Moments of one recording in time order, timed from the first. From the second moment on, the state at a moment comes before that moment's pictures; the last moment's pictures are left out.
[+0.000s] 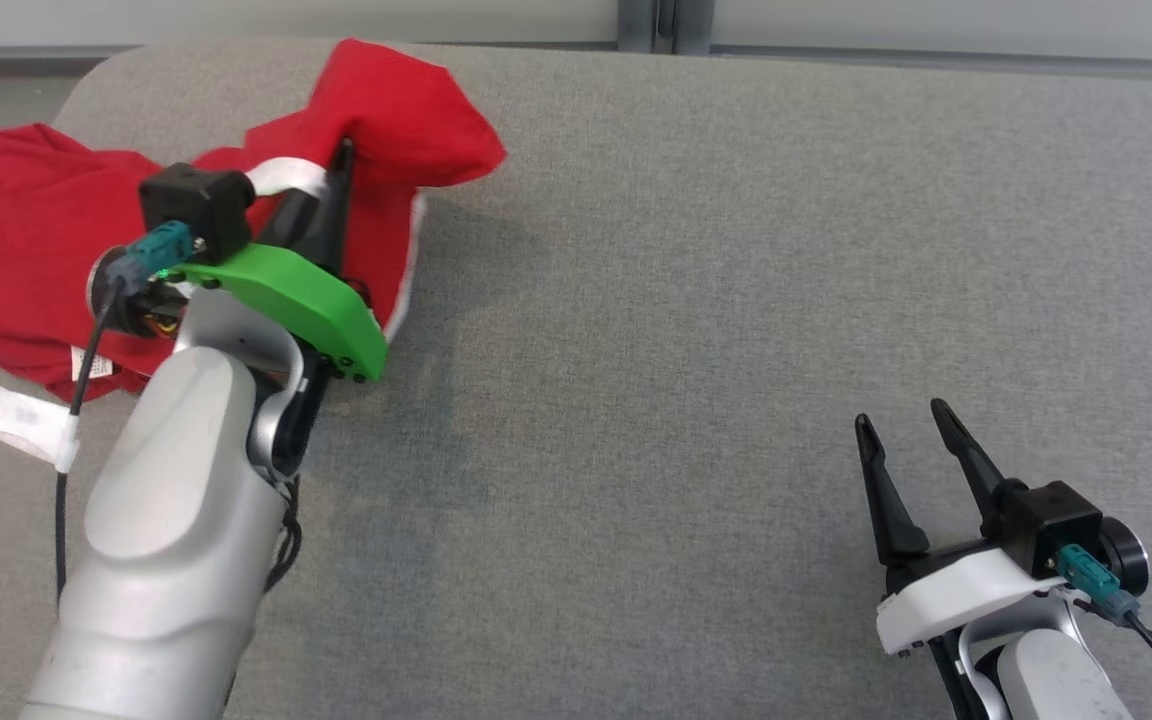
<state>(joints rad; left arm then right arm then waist) -0.74 0.17 -0.35 0.59 -0.47 -0.13 -0.08 -0.10 -0.09 0.08 0.21 0.11 0.13 -0.26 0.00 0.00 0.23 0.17</state>
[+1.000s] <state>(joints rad) -0.52 0.05 -0.61 0.61 -0.72 -0.11 0.07 -0.06 -0.05 0.09 0.20 0.12 0.13 -0.26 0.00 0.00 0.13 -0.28</state>
